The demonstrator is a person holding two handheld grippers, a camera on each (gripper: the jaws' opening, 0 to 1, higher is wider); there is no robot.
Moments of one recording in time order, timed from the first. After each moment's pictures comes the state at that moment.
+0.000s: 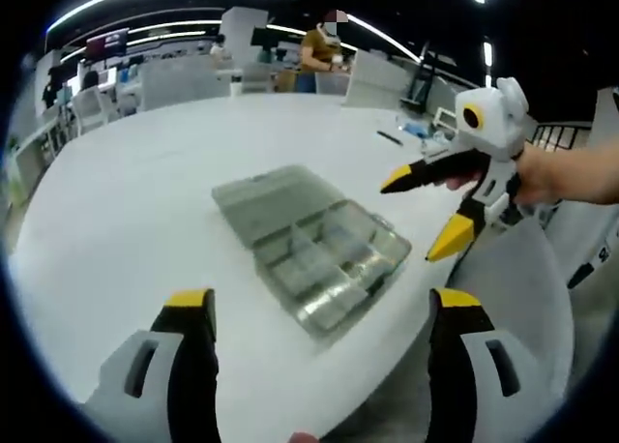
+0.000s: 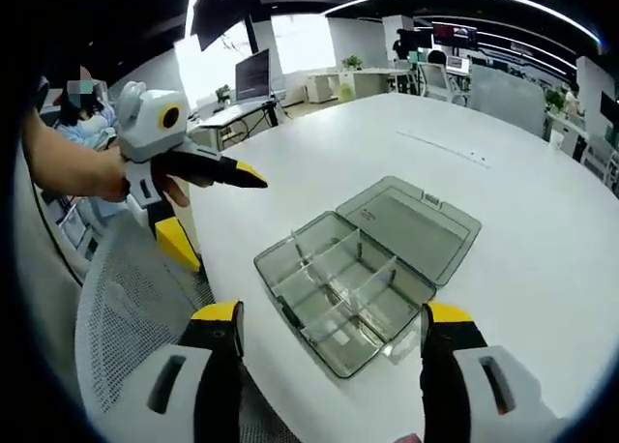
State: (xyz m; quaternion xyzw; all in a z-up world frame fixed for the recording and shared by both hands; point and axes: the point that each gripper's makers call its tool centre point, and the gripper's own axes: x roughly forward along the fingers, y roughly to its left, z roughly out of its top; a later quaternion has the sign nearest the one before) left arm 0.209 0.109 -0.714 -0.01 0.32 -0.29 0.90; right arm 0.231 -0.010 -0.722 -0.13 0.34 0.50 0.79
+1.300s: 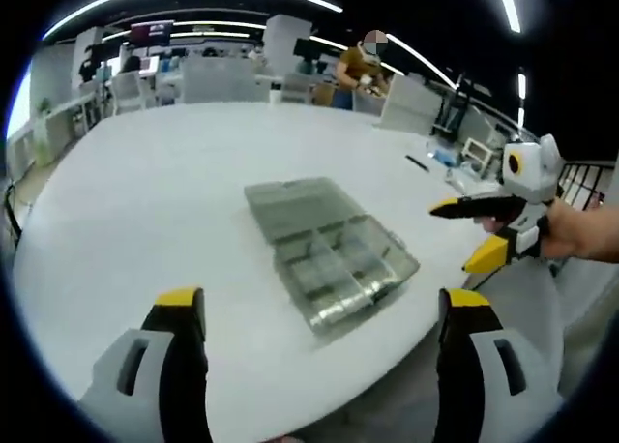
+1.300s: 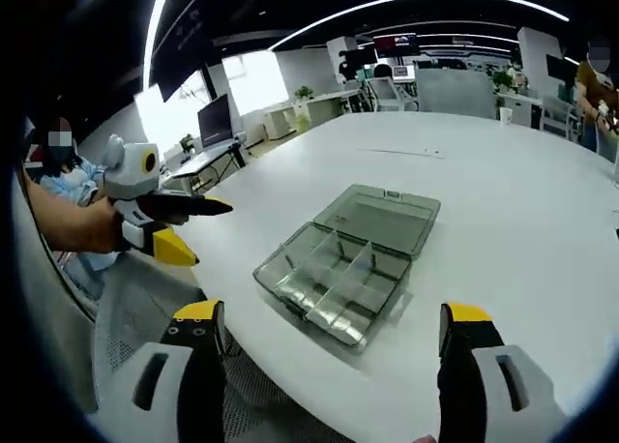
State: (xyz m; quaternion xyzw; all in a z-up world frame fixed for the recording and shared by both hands) left arm 0.199 0.125 -0.699 -0.06 0.31 -0.21 0.93; right arm 0.216 -0.042 -0.711 -0.03 0.33 0.42 0.85
